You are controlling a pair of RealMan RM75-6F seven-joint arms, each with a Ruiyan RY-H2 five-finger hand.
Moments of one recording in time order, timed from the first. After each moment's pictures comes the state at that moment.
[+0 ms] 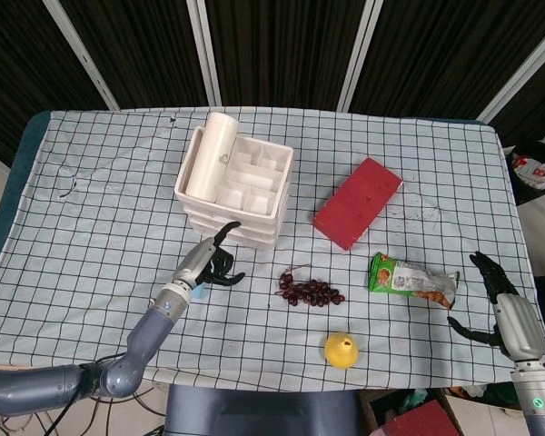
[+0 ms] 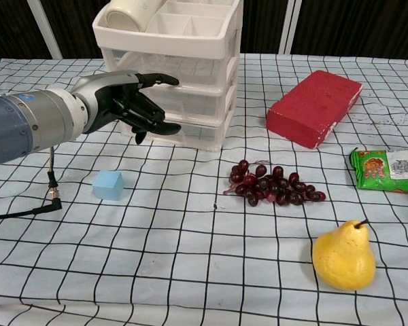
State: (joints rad) left arm -0.75 -1.63 -0.33 -1.67 0.81 0.90 -0.05; right arm 0.11 -1.10 0.07 -1.66 -1.49 1.41 0.34
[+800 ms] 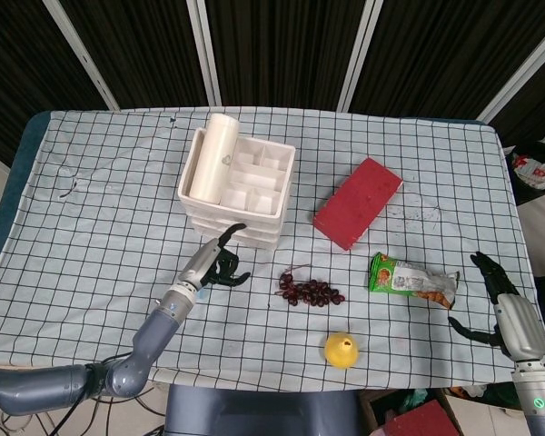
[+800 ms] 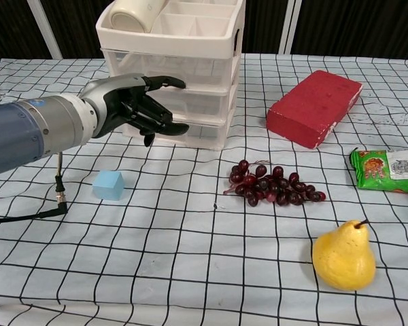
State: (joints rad) left arm -0.75 -1.66 -0.33 -1.65 0.84 0.88 -0.10; right arm 0.11 -1.10 0.07 -1.65 -1.49 1.41 0.34
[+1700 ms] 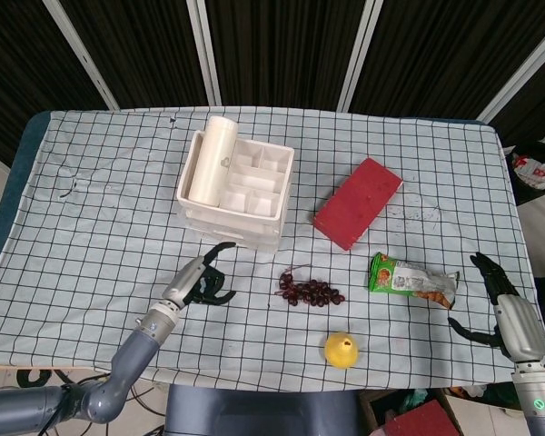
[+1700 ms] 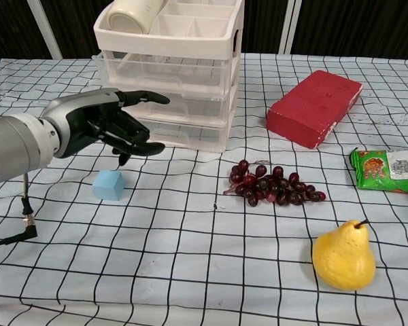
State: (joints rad) left arm -0.64 -1.58 -0.23 -1.76 0.98 0.94 -0.15; right arm 0.11 -1.10 0.06 -1.66 -1.49 1.41 0.34
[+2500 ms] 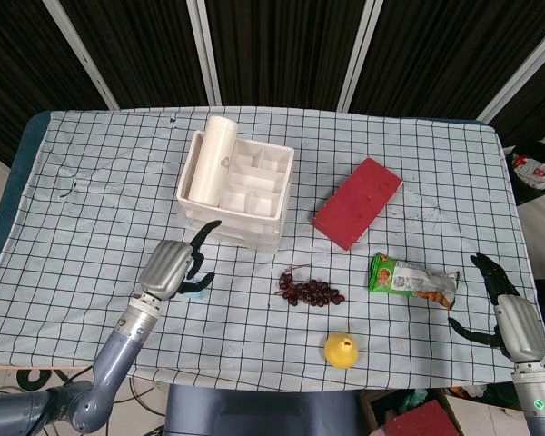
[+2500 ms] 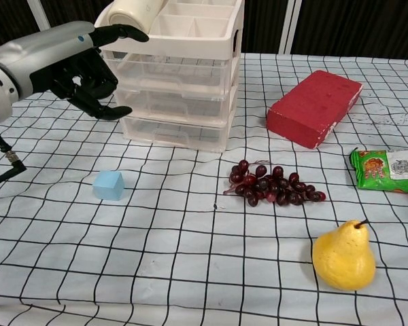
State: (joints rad) left arm -0.62 -1.53 -0.21 -1.80 1.18 1.18 0.33; right arm 0.11 -1.10 0.06 -1.66 -1.49 1.41 0.34
